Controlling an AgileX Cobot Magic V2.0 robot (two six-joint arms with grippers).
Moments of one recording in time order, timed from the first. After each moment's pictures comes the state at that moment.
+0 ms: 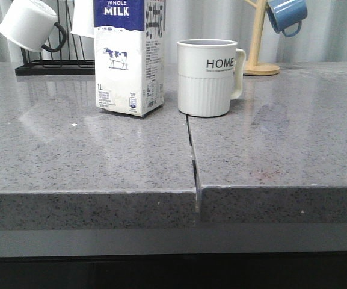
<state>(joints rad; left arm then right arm) -0.09 0.09 -0.25 0.05 0.30 -0.01 0.11 0.27 -0.23 -0.08 0.02 0.13</state>
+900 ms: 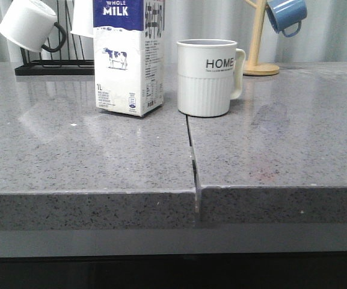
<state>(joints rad) -0.01 -0.01 0.00 0.00 0.12 -0.01 0.11 0.27 -0.23 -0.08 0.02 0.13</state>
